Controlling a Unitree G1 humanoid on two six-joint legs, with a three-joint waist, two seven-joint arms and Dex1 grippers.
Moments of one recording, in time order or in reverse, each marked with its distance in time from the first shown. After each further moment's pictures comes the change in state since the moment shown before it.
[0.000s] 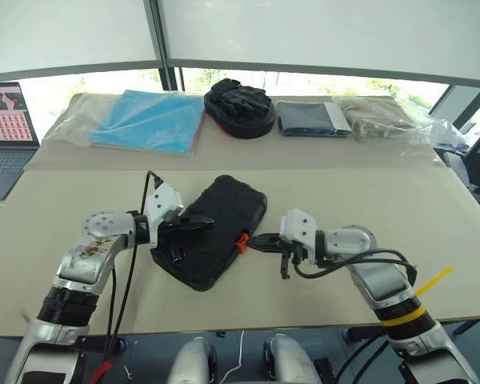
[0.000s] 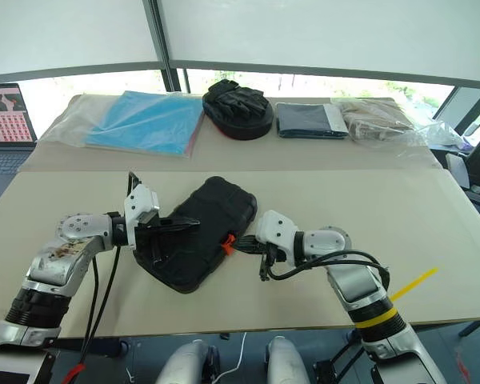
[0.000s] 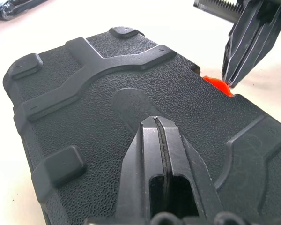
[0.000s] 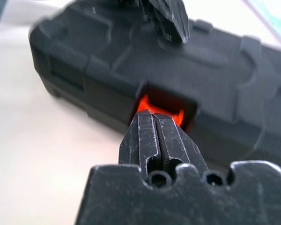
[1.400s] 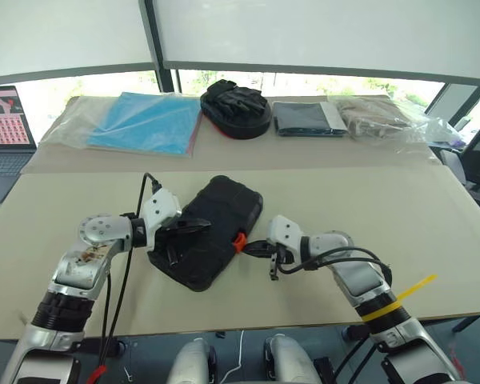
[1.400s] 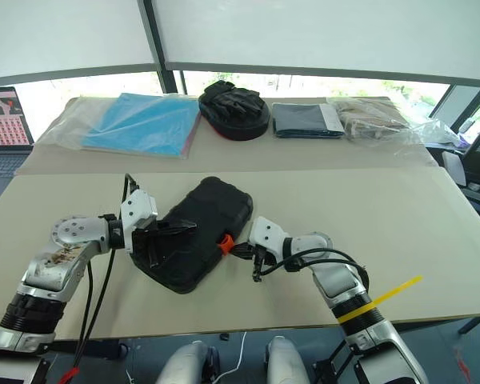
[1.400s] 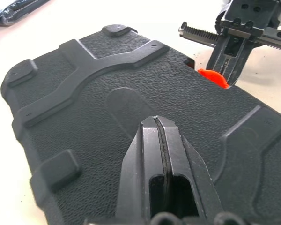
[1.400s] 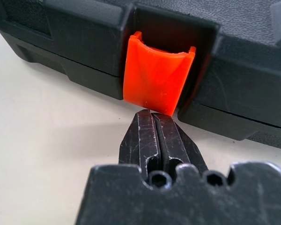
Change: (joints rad) left arm 0.056 0.029 -0.004 -0.023 0.030 -0.050 0.010; right arm -0.048 0.106 0.046 0.231 -0.111 -0.038 -0.008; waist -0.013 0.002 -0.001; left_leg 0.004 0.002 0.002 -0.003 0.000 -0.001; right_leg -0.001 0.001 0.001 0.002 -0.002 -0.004
